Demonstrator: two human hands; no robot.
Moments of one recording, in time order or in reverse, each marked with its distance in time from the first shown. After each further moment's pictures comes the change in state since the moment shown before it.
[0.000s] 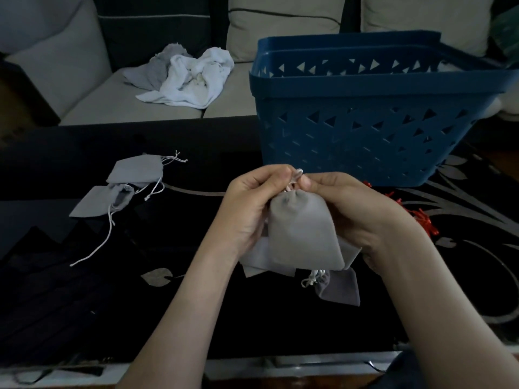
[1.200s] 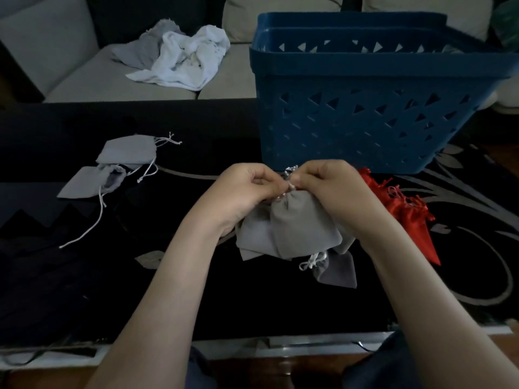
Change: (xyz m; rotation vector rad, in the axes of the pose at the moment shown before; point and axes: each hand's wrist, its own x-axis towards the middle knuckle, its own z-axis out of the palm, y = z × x) left_hand 0.007 0.001 -0.024 0.613 -0.029 -0.155; right_hand 0.015 0.019 -0.009 -0.891 0.420 -0.245
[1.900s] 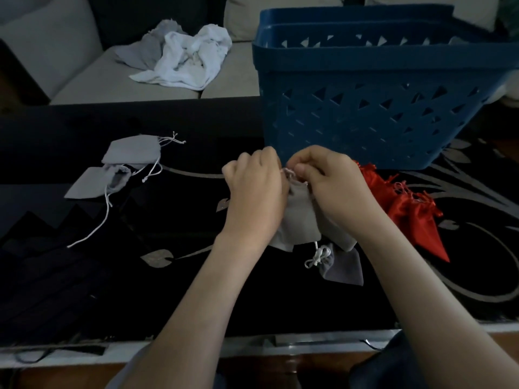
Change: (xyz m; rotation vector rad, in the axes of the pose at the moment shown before) left_hand 0.001 -0.013 0.028 0.980 0.553 0.476; right_hand -0.001 -0.002 0.012 -0.002 0.118 -0.143
